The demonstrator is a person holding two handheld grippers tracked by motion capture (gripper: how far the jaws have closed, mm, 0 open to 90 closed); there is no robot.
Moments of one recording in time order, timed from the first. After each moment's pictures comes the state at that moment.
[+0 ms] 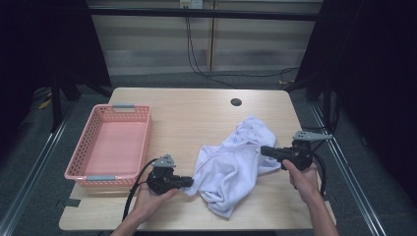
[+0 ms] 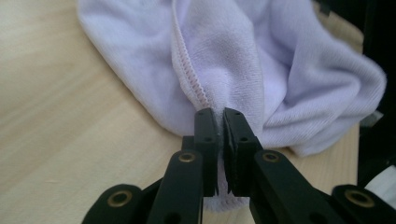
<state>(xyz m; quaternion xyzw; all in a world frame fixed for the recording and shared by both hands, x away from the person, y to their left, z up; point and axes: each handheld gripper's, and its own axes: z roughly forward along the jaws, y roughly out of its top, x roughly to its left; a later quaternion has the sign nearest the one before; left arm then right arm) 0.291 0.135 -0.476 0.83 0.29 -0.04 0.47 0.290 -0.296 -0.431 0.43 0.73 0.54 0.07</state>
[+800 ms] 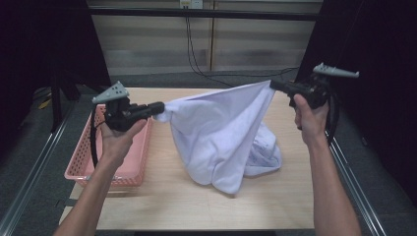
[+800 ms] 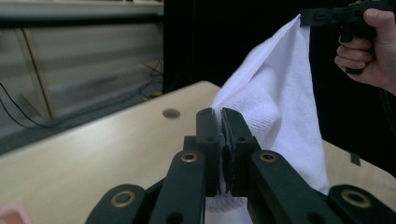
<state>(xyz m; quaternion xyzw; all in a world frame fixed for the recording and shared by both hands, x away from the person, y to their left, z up) 0.358 0.190 -0.292 0.73 0.29 0.13 0.60 0.376 -0.304 -0.282 0.39 0.66 0.61 0.17</state>
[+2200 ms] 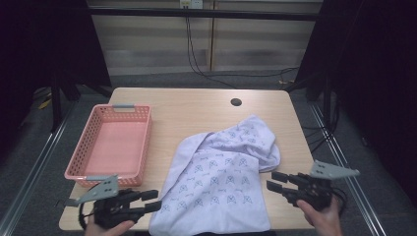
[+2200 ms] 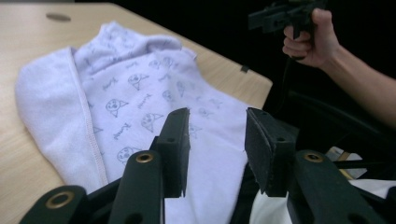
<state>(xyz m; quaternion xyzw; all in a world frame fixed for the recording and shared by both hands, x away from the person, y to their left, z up) 0.210 0.208 -0.427 0.78 0.25 -0.03 0.57 0.193 -0.281 -0.404 0.38 0.75 0.54 0.09</state>
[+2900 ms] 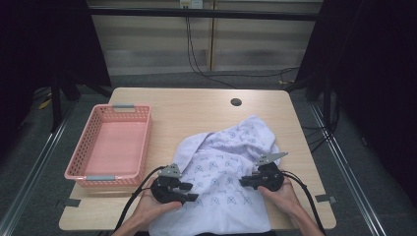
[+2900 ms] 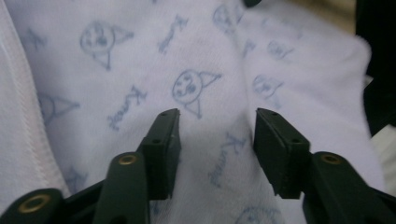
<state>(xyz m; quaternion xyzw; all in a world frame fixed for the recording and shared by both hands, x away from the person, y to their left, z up) 0.272 0.120 -0.502 0.88 0.23 -0.05 0.42 0.271 -0.231 -0.500 0.37 0.84 0.39 0.00</state>
